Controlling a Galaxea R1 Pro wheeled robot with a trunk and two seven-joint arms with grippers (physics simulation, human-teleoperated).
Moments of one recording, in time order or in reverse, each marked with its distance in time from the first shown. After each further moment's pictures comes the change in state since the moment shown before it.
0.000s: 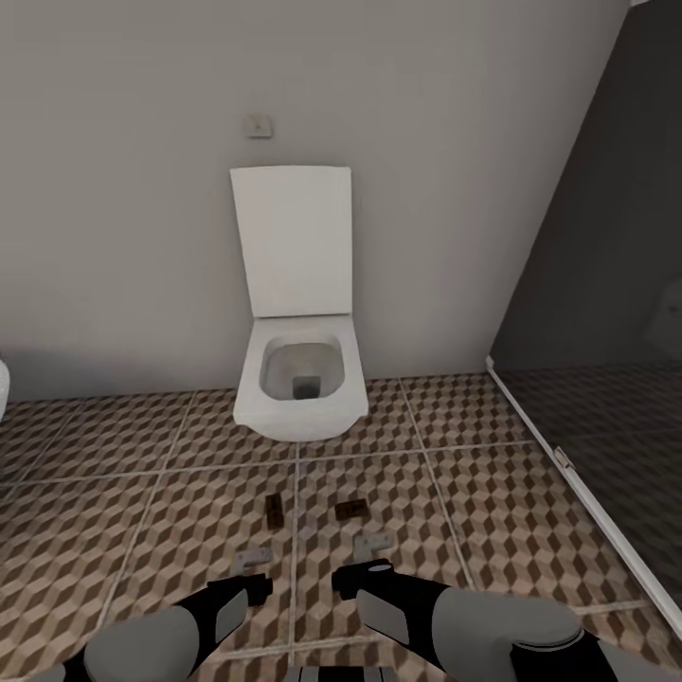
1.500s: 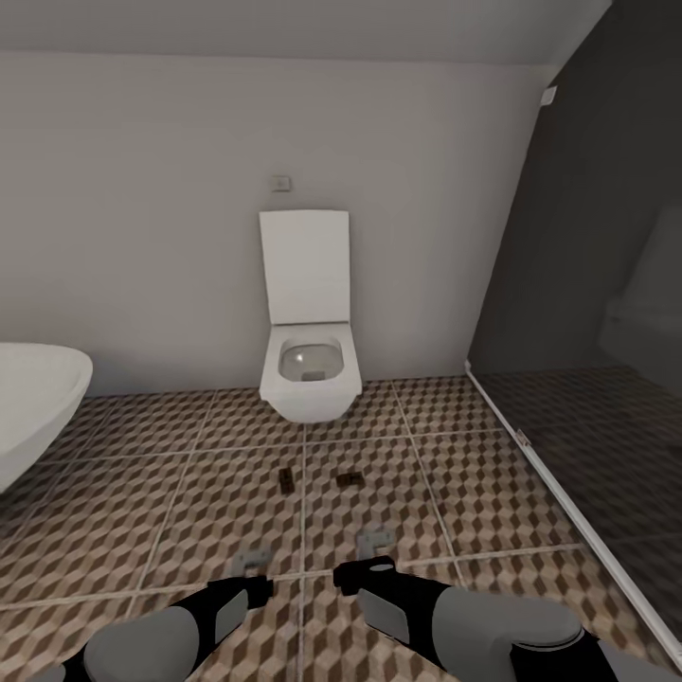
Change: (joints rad) left arm 0.000 0.001 -0.003 -0.001 0.001 0.017 -0.013; right arm 0.000 0.000 0.000 0.011 0.000 -0.030 -0.001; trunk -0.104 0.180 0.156
